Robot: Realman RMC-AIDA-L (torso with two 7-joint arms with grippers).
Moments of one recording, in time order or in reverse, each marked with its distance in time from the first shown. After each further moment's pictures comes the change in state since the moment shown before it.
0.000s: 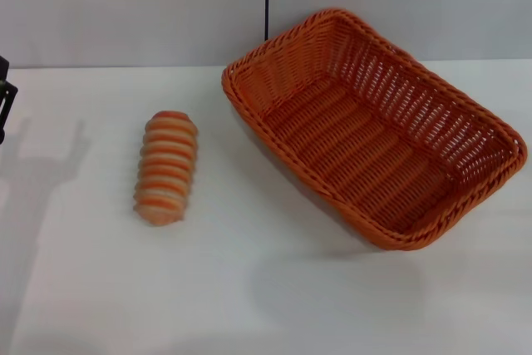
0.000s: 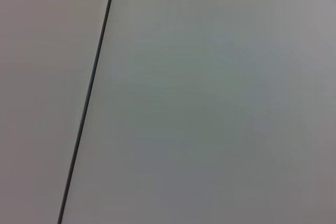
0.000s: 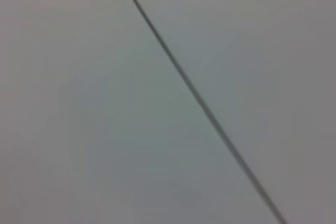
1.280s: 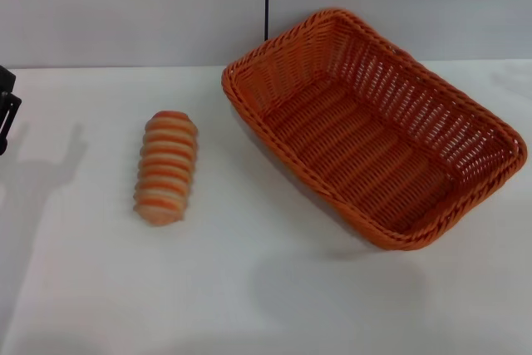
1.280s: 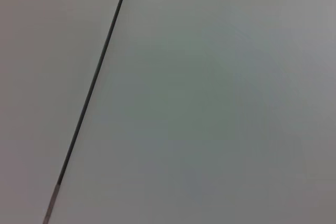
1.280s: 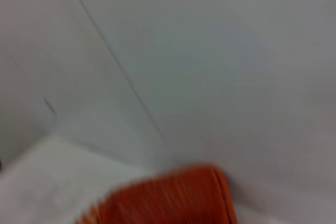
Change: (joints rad) left arm 0.009 0.000 0.039 0.043 -0.007 -0.065 -0.173; right arm 0.419 -0.394 0.036 0.607 -1.113 0.227 1.114
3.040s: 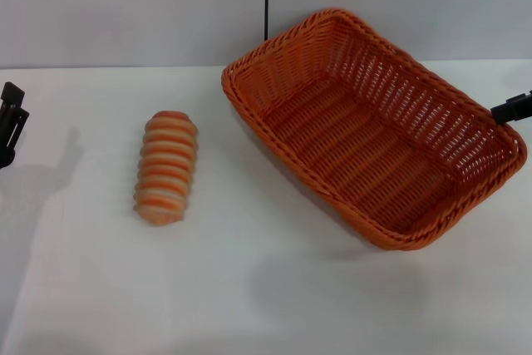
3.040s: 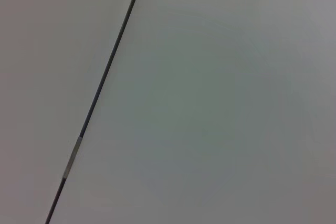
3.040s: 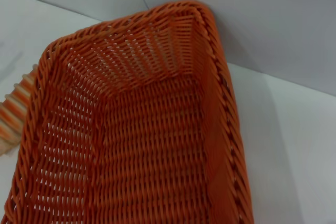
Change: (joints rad) left arm 0.005 -0.002 -0.010 -0.008 0.005 -0.086 -0.055; right arm 0.105 0.199 -0.145 -0.068 -0.450 -0.118 -0.012
